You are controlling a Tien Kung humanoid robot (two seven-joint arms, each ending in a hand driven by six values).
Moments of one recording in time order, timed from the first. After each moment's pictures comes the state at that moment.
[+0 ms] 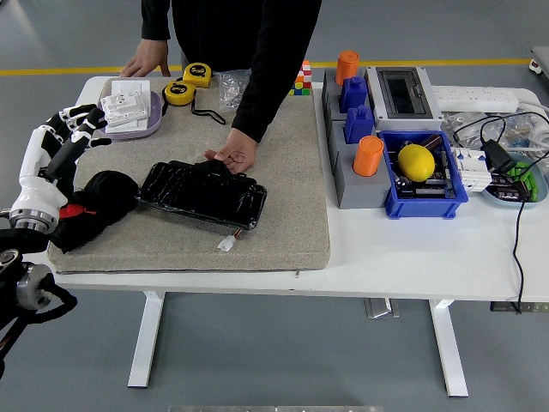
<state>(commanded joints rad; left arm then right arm) -0.21 0.42 -1.12 -1.41 0.56 0.34 -0.28 -0.09 -0.26 1.10 0.23 -0.44 0.12 -0.15</state>
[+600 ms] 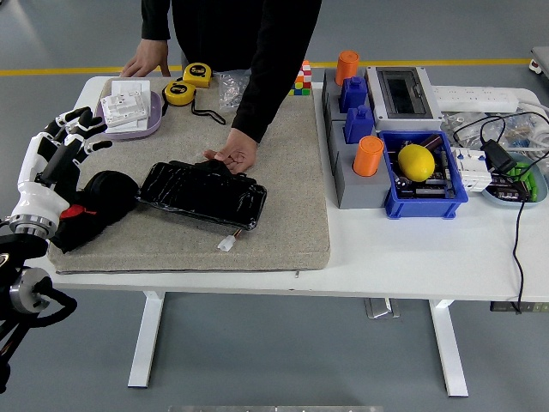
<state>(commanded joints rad) -0.19 0.40 -1.17 -1.40 0.57 0.27 -0.28 -0.09 -0.26 1.09 0.24 -0.44 0.12 -0.15</state>
